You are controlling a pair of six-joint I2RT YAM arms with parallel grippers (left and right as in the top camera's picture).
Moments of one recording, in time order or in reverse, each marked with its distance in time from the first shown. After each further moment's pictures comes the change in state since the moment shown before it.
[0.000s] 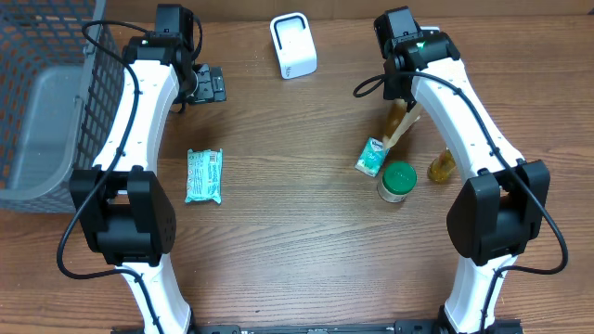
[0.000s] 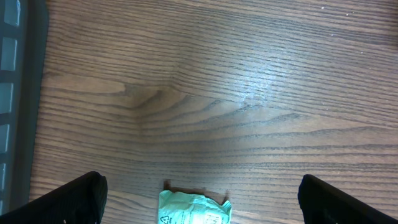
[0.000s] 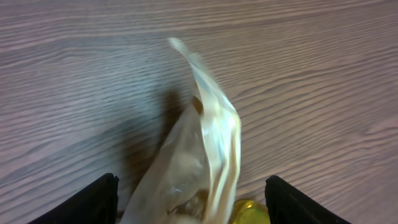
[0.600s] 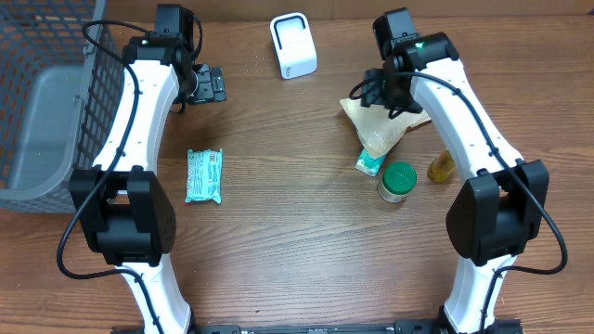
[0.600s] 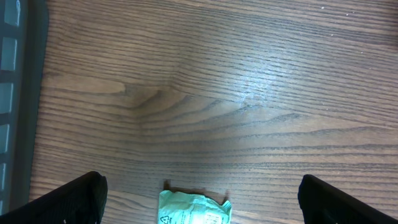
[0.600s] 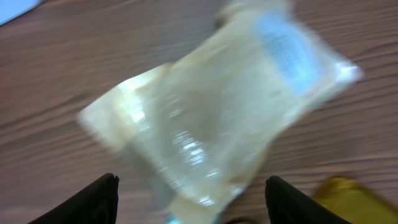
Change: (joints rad) left arm 0.000 0.000 0.000 0.000 0.000 0.000; right arm 0.012 0.000 0.000 -0.019 -0.393 0.000
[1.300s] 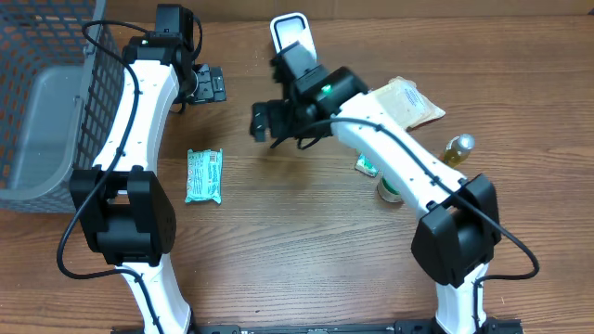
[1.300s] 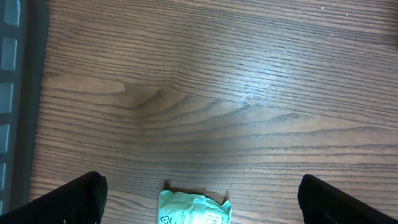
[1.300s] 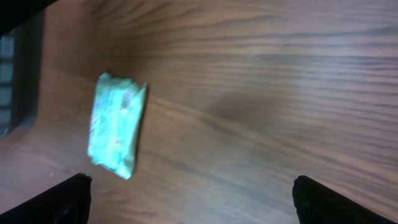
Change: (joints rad) left arm 0.000 0.000 0.000 0.000 0.000 0.000; right arm 0.368 0.000 0.000 0.165 -0.284 0.078
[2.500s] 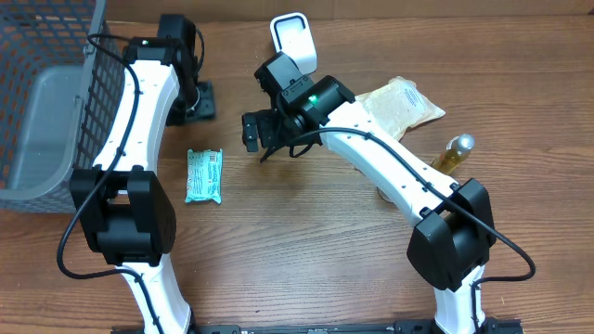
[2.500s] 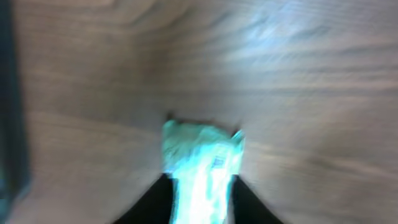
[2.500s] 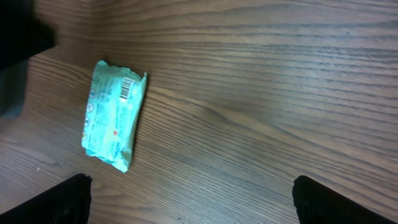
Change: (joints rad) left arm 0.000 0.000 -0.003 -0.230 0.023 0.006; right arm 0.038 0.000 0.000 -0.019 0.058 0.000
